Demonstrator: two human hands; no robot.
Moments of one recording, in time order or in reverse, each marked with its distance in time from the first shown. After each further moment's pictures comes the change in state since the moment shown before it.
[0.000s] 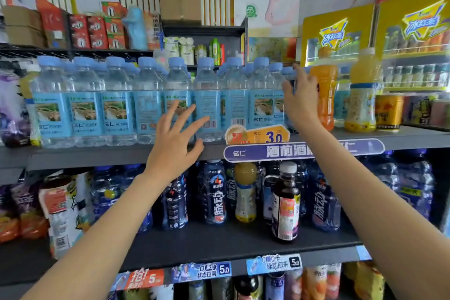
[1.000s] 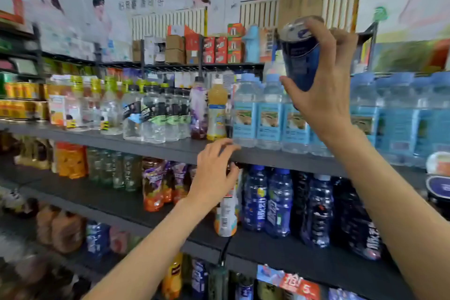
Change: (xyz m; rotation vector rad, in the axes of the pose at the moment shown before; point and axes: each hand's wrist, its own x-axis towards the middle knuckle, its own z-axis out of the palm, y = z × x) left_hand -0.141 -0.155 -0.152 0.027 0.015 -0.361; right_hand -0.108 -0.273 0.133 0.389 0.166 -0.737
